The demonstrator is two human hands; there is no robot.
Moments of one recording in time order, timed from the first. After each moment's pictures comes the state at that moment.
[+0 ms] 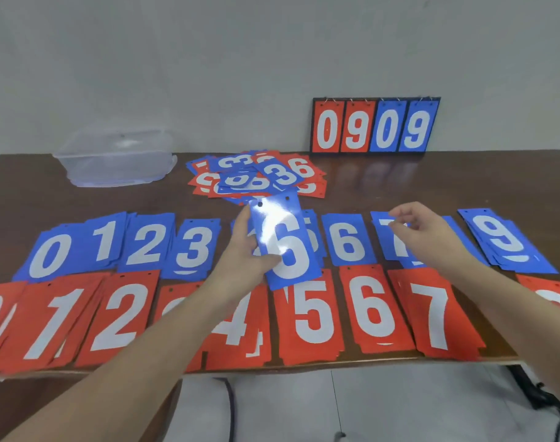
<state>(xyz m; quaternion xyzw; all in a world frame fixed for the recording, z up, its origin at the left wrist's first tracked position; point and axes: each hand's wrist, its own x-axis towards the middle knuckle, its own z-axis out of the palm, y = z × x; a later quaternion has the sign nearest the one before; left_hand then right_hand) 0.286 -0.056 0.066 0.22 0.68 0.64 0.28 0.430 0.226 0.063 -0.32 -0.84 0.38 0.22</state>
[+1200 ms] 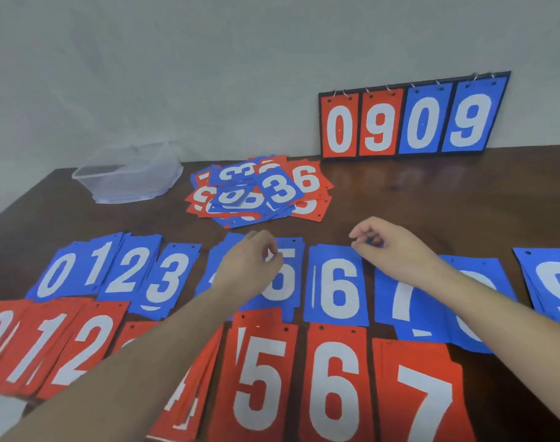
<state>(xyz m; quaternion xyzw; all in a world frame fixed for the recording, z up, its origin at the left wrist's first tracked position) 0.236 0.072 0.046 0.24 0.93 0.27 0.06 0.346 0.317 0.041 -0.13 -0.89 0.43 0.06</state>
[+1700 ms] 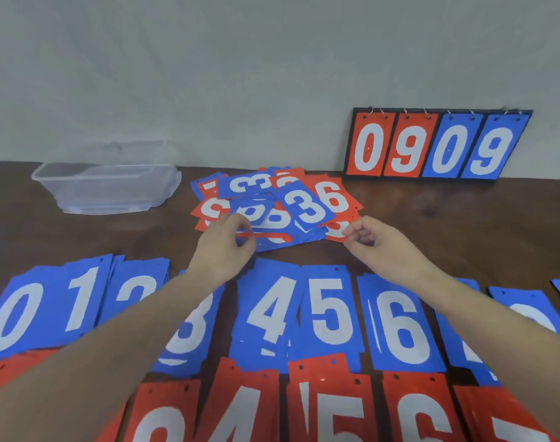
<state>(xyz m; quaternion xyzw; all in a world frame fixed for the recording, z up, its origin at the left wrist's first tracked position) 0.076 0.003 0.027 0.30 0.90 0.30 0.03 0.247 0.248 0.053 -0.21 -0.89 0.40 0.06</state>
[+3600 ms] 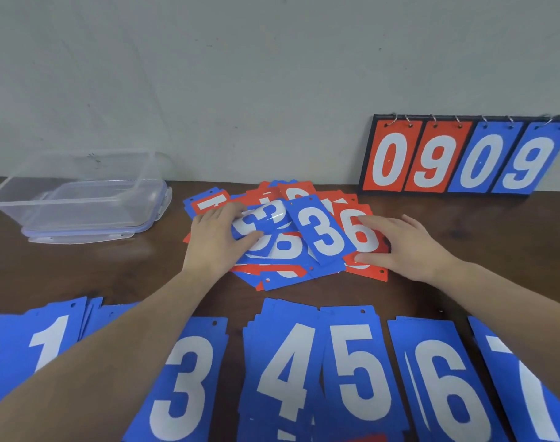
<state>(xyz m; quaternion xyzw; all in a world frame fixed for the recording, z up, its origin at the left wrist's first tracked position) -0.017 0.033 0.007 0.30 0.91 0.27 -0.06 0.168 0.327 0.021 -0.17 -0.97 0.15 -0.05</state>
